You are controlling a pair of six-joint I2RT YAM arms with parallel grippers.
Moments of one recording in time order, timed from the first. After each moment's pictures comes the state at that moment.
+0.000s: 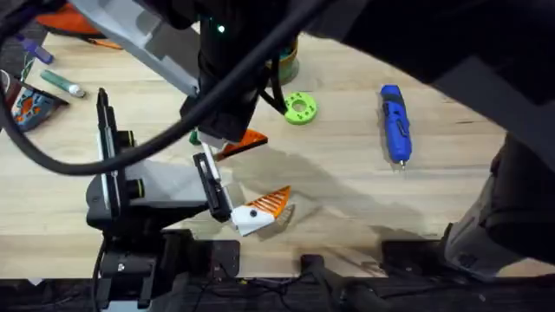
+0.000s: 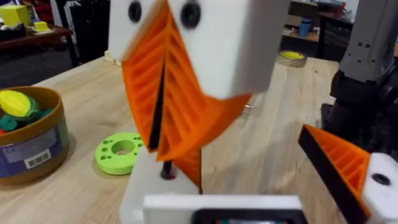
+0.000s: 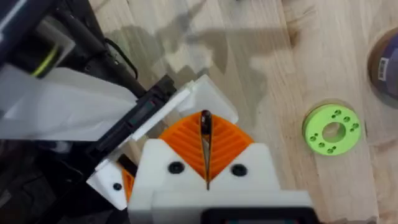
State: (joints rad) left arm 0.03 0.01 0.01 -0.13 1.19 0.06; right arm 1.05 1.99 2.18 -1.45 -0.12 -0.17
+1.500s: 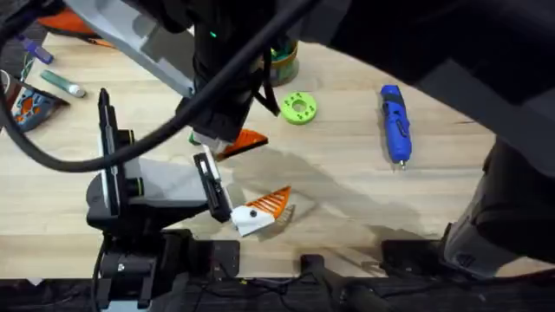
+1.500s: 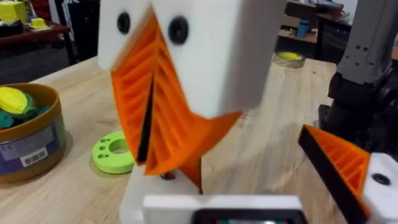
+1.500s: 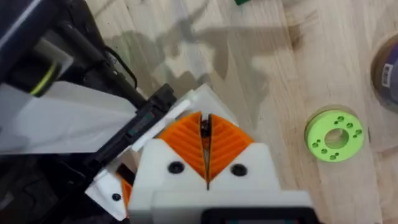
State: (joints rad) left arm 0.03 0.01 0.01 -0.13 1.19 0.04; right arm 1.05 2.01 2.19 -1.43 -0.12 -0.16
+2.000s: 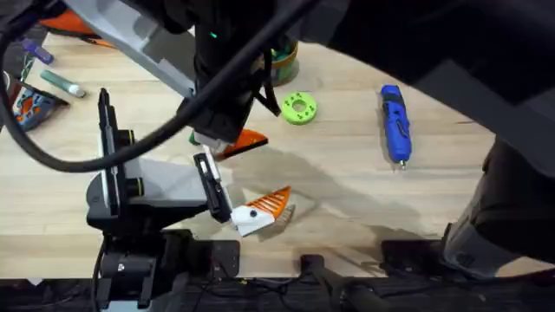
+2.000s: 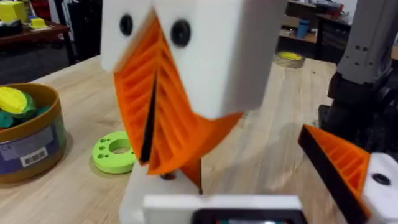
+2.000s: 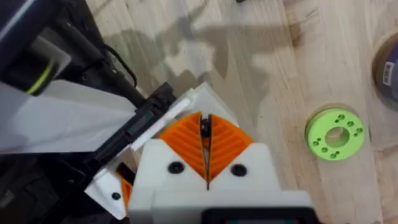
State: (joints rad) left arm 0.03 0.01 0.01 -0.13 1.19 0.04; right arm 1.05 2.01 2.19 -1.44 -0.12 -0.16
